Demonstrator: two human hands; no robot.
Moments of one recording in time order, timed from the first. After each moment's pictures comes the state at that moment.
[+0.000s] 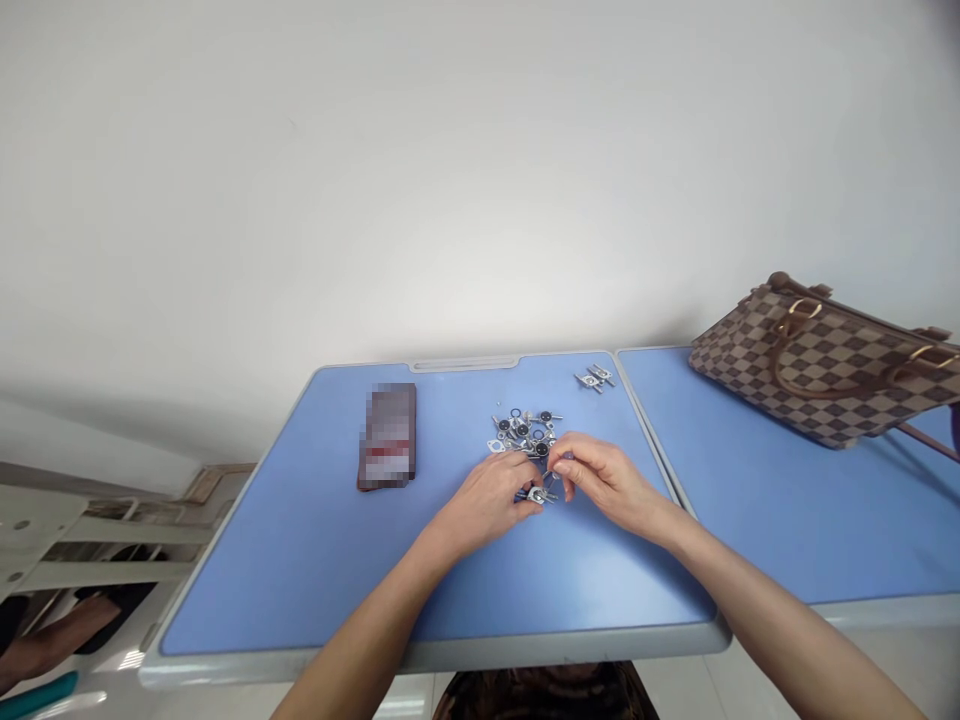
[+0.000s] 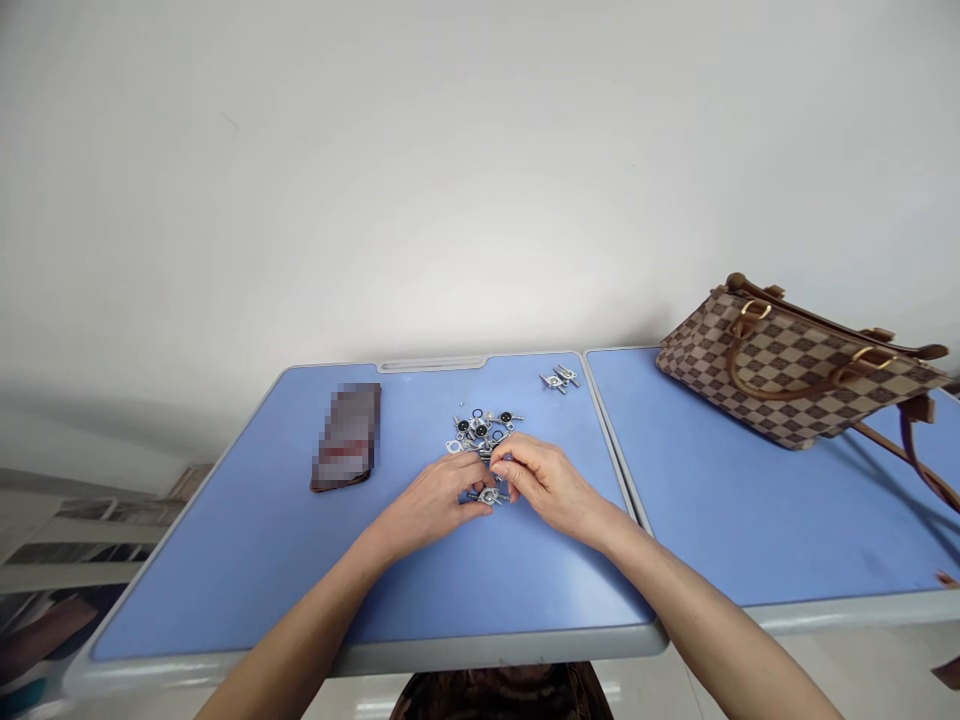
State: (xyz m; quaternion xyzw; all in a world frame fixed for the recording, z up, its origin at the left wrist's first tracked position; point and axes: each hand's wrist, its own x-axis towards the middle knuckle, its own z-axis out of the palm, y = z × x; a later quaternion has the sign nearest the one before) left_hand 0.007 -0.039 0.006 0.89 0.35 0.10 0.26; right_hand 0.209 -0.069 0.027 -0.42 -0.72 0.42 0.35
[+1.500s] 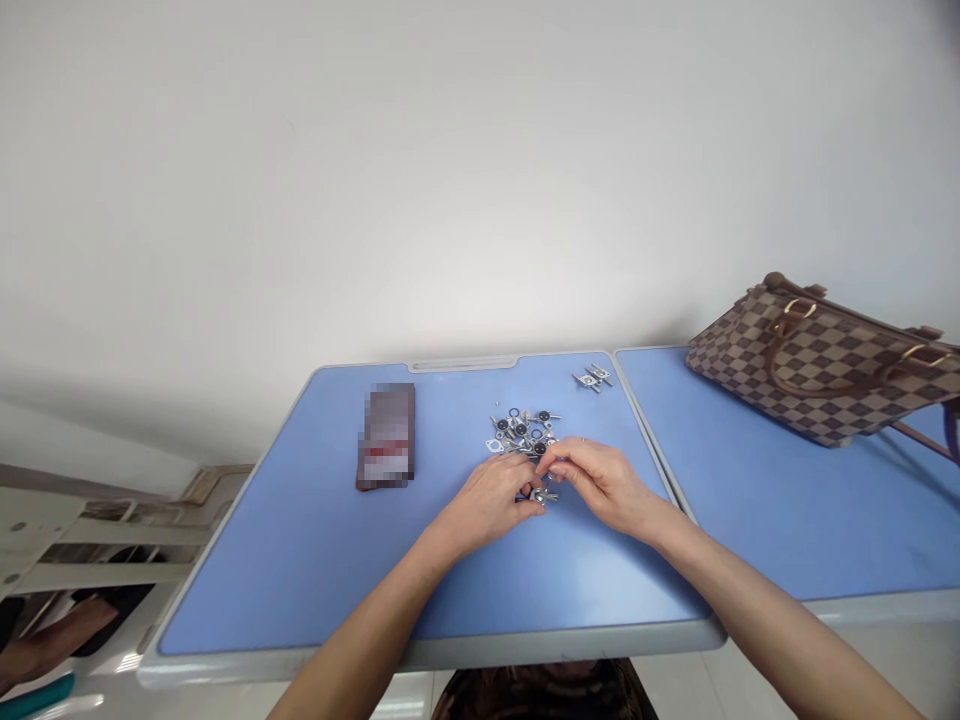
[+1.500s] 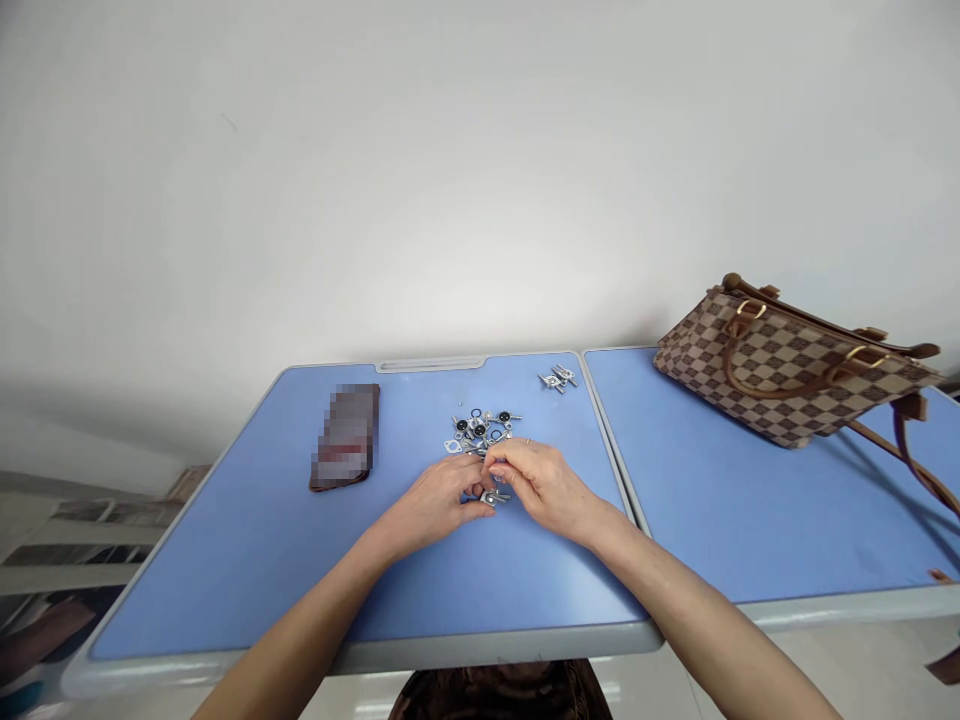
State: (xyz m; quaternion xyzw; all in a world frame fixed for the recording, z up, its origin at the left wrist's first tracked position) left_hand 0.011 -0.039 0.006 0.88 0.36 0.10 0.29; right_hand 0.208 -0.070 0.024 -0.38 -0.80 0.30 0.36
